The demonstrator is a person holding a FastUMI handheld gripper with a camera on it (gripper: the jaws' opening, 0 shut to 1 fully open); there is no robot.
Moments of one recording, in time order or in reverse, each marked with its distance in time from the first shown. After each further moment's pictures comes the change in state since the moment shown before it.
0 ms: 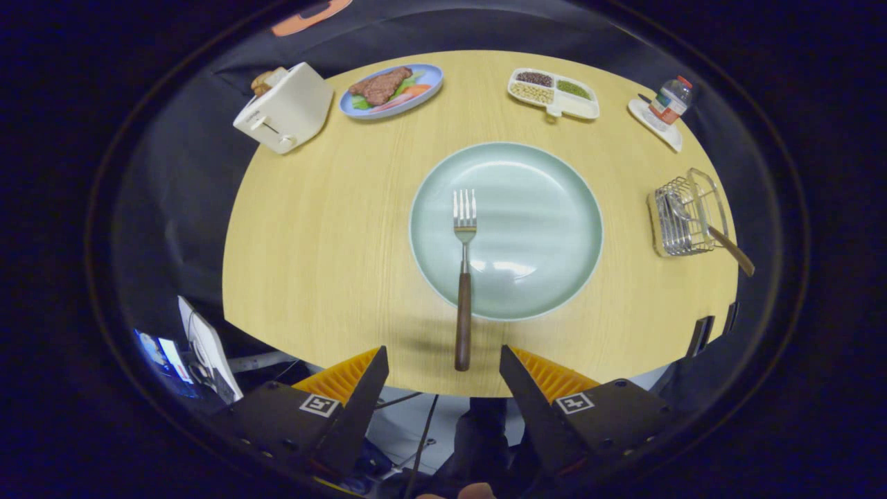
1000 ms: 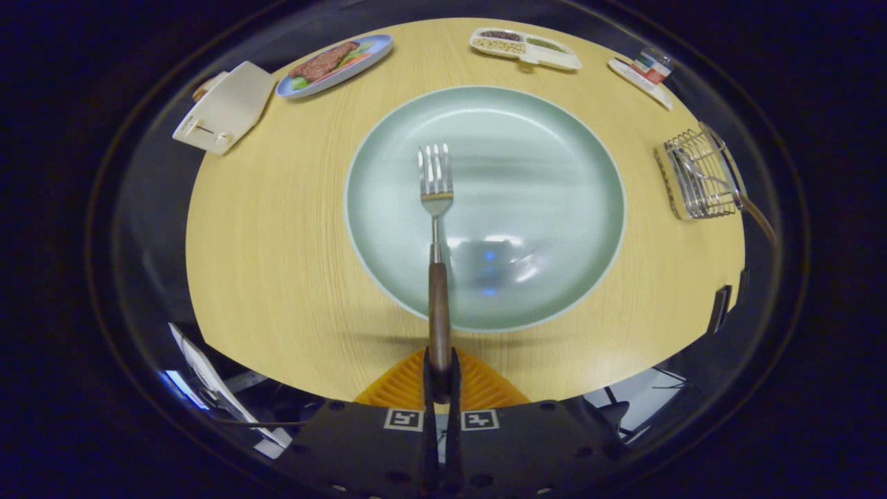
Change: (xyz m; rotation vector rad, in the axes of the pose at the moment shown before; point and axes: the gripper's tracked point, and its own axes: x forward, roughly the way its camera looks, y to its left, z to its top) arm 0.051 -0.009 -0.006 0.129 0.099 -0.034
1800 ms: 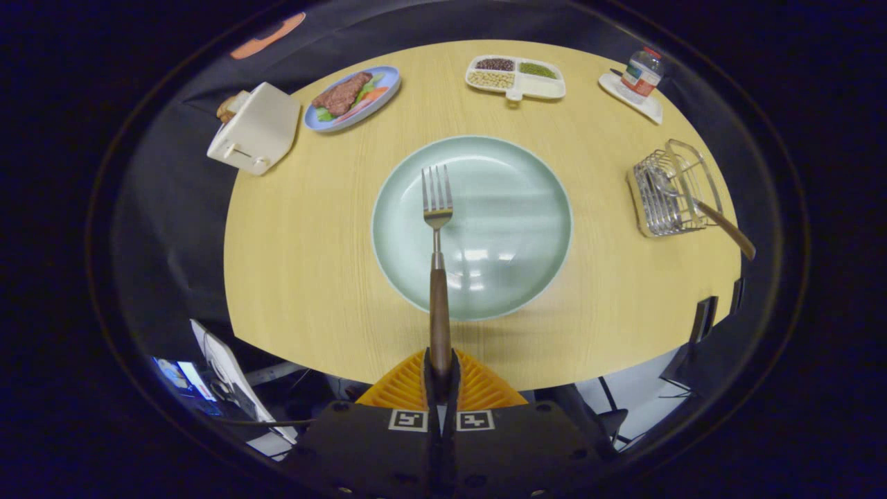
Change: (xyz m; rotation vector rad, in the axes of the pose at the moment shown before) arm -0.078 -0.022 0.010 -0.027 -0.067 0.103
